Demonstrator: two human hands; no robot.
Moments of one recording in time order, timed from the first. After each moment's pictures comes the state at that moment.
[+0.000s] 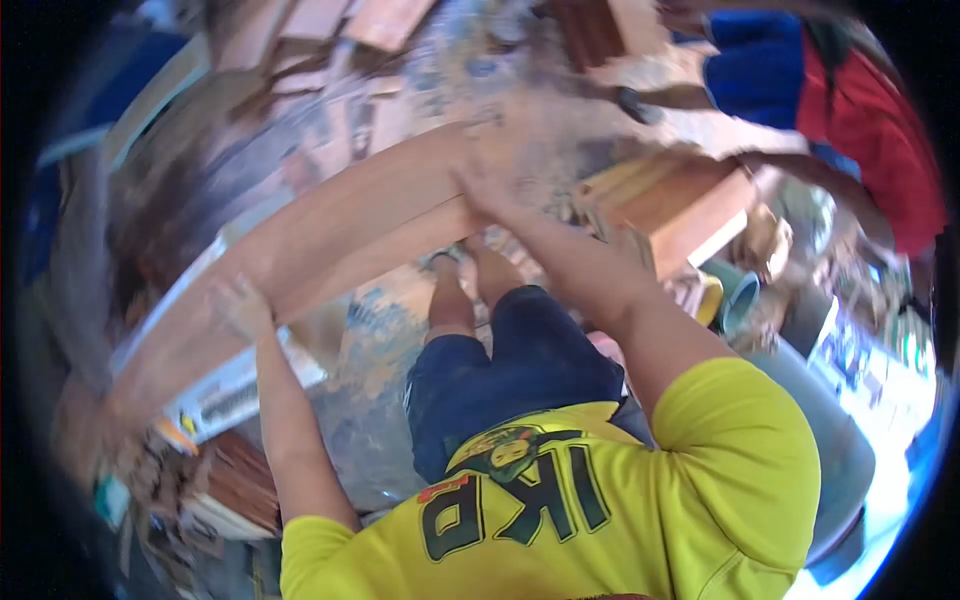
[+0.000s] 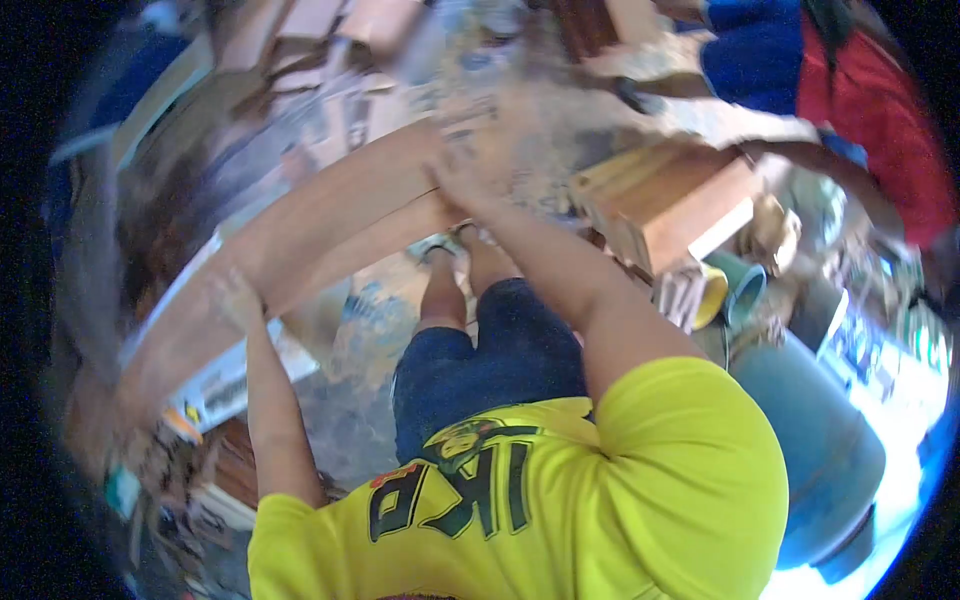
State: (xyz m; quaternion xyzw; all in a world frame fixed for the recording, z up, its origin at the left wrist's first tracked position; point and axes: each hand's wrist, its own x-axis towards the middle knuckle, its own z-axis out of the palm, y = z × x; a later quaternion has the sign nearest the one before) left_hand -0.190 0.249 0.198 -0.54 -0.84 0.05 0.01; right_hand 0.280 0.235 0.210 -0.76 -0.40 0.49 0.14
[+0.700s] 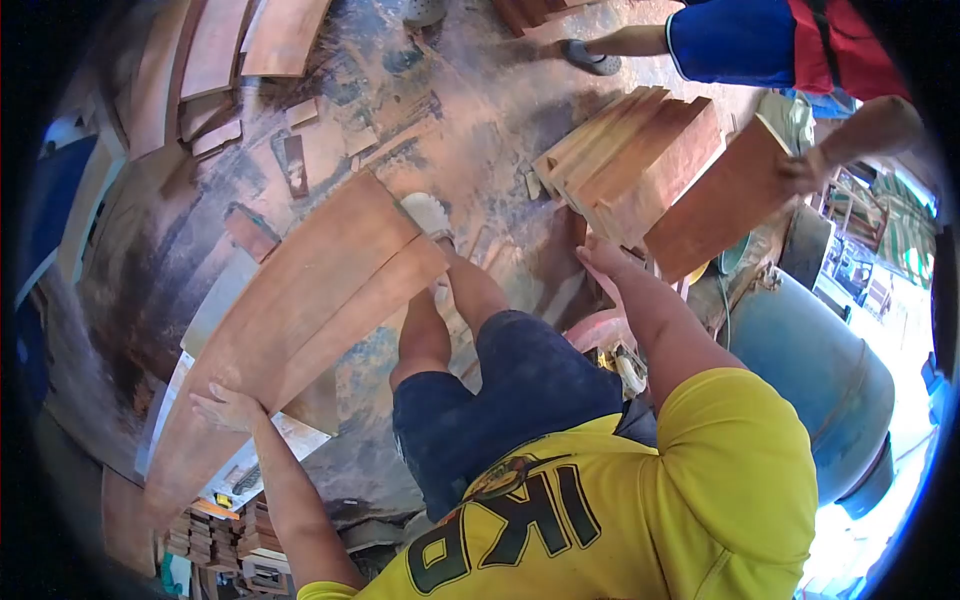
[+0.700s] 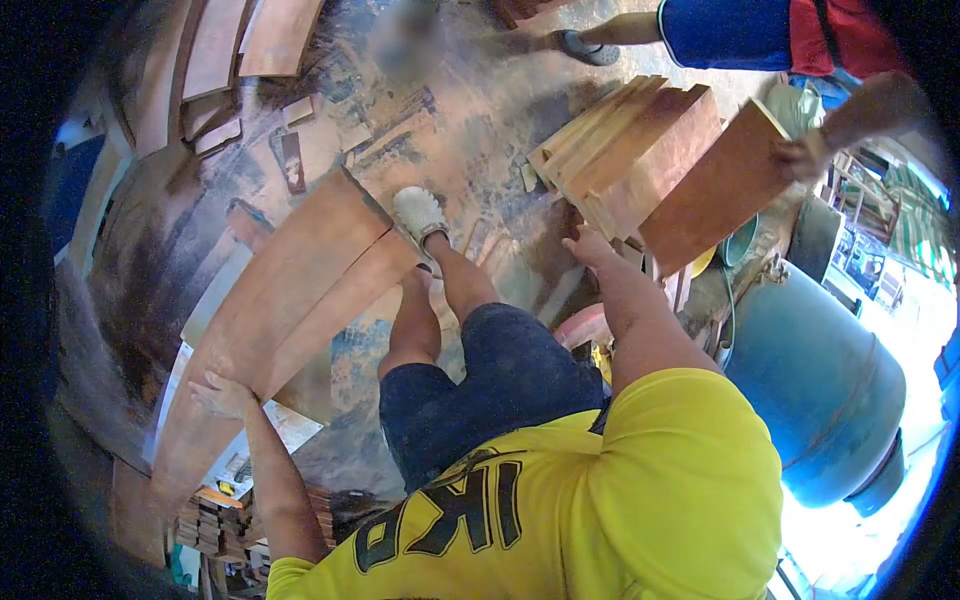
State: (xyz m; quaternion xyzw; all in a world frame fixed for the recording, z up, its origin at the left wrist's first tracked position) left_hand -0.184 0.253 0.192 -0.55 -0.84 0.01 0.03; right_hand 0.526 -0.040 0.160 -0.81 -0.27 0.47 -0.23
